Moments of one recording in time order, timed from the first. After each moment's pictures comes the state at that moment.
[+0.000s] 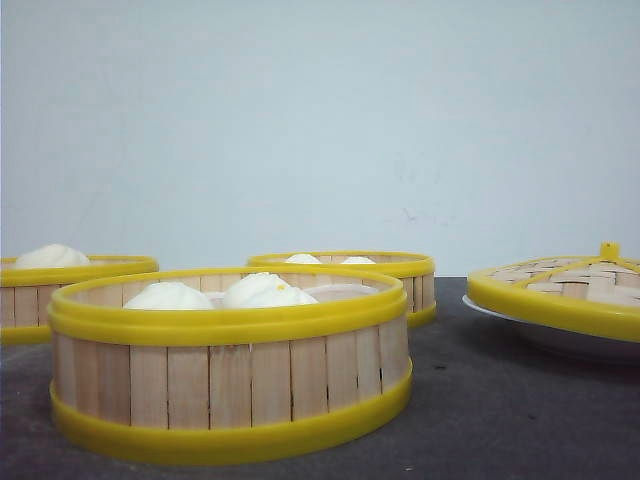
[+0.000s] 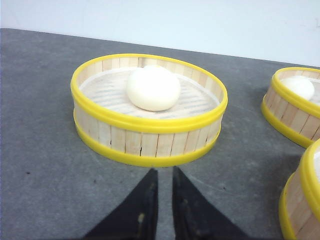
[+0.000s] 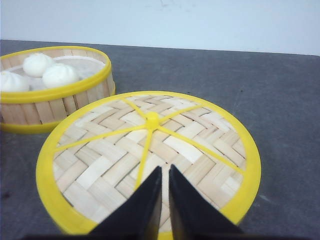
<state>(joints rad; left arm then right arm) -0.06 0.00 0.03 -0.18 -0.03 -0.12 0.07 0.00 0.02 -0.17 -0.11 0.03</state>
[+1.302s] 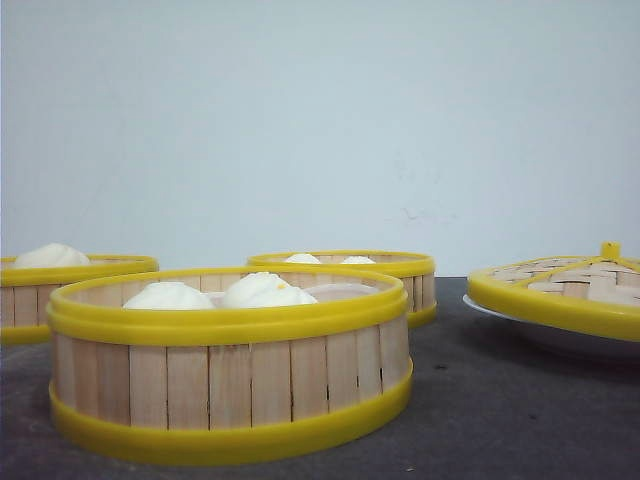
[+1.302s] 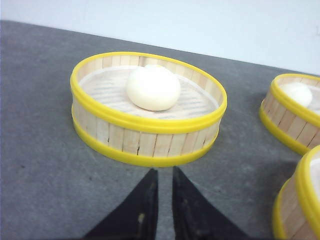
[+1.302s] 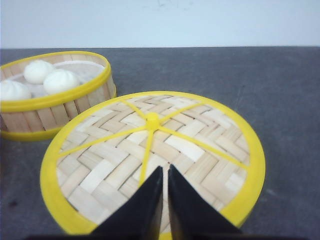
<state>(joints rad) -0.06 0.00 0.04 -0.19 -0.03 -0.21 0.07 0.01 0.03 -0.18 -0.11 0.13</state>
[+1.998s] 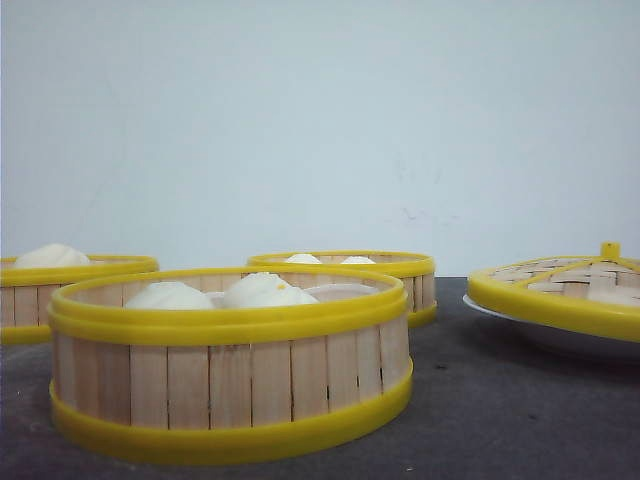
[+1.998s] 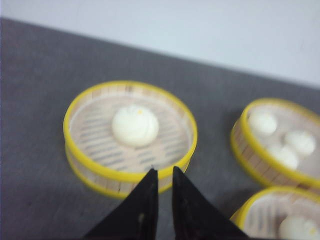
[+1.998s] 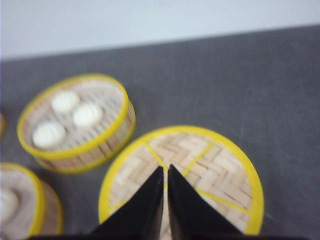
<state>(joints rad) -0.06 0.57 0.74 -0.53 0.01 -0.20 0.07 0.68 0.83 -0.60 -0.13 0.17</state>
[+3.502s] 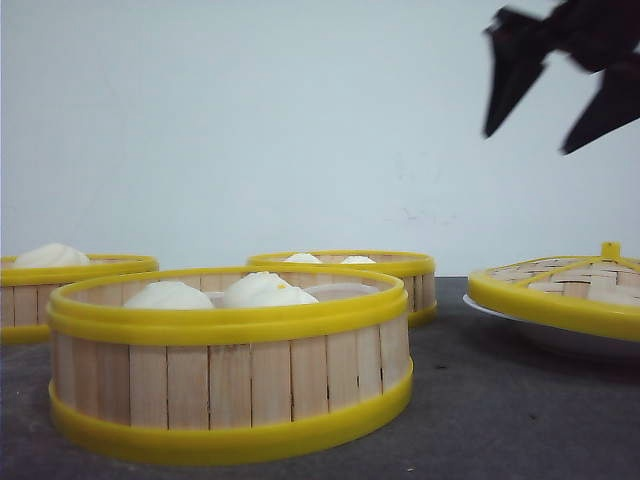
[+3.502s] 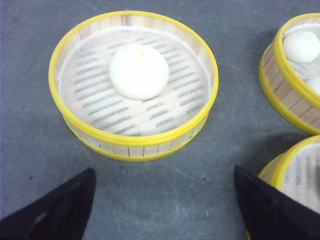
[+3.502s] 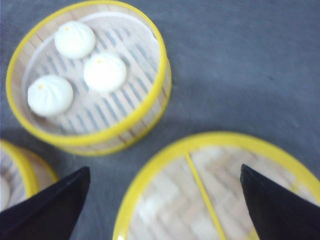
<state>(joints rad) -0.06 0.83 0.79 -0.56 0.03 -0.09 0.22 1.41 1.19 -0.52 -0.16 0.10</state>
